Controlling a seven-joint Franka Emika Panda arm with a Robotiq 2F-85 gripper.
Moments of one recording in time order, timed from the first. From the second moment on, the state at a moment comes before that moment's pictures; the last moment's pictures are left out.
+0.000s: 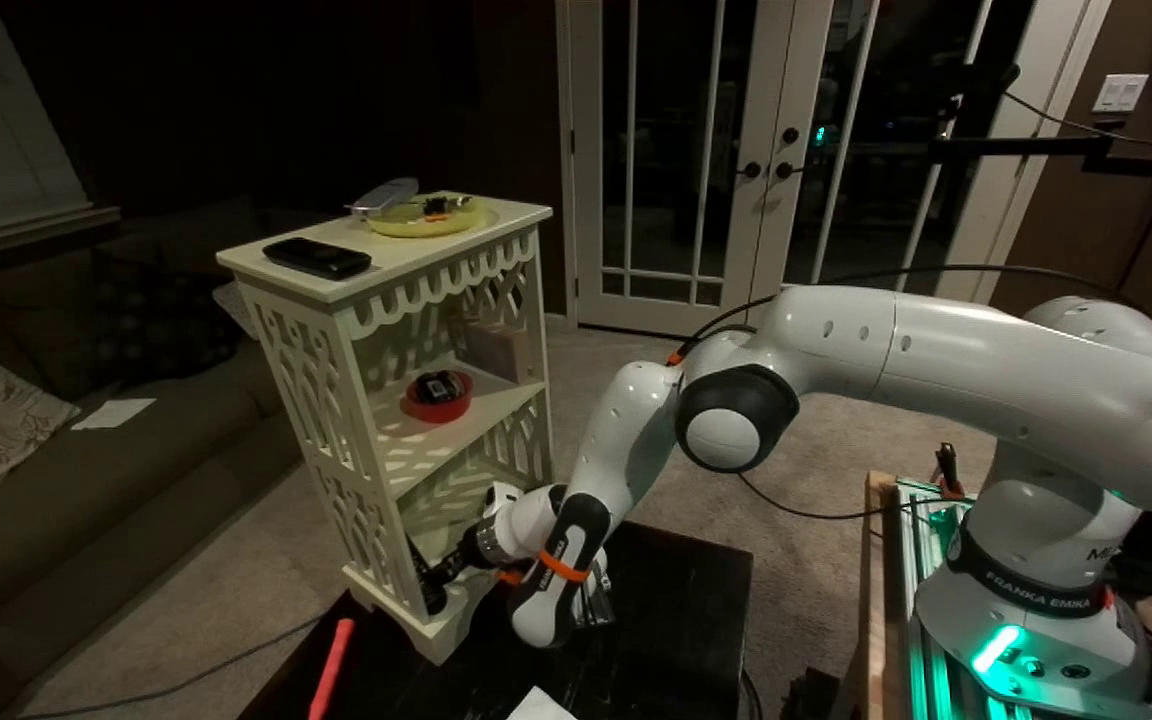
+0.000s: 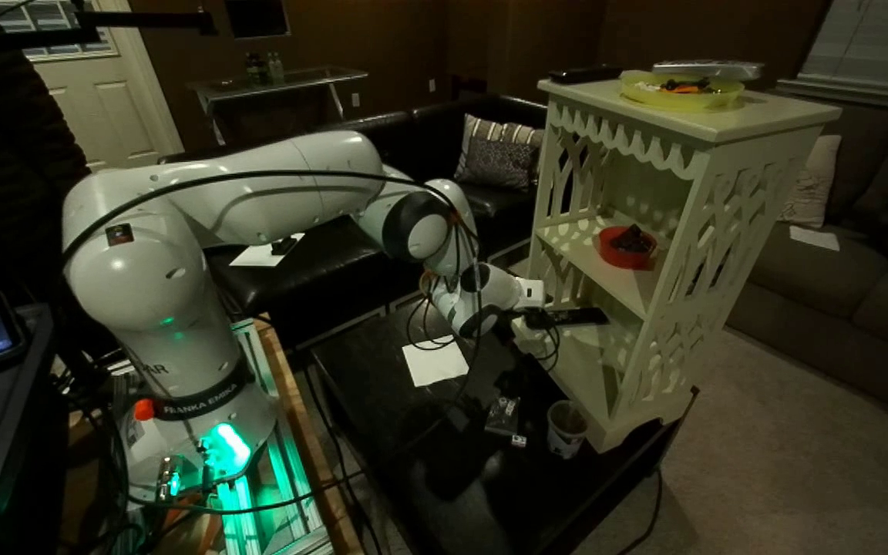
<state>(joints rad) 0.11 1.49 0.06 -1.33 0.10 3.70 0.08</state>
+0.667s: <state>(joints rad) 0.25 1.50 -0.09 -1.36 0.22 3.66 -0.05</state>
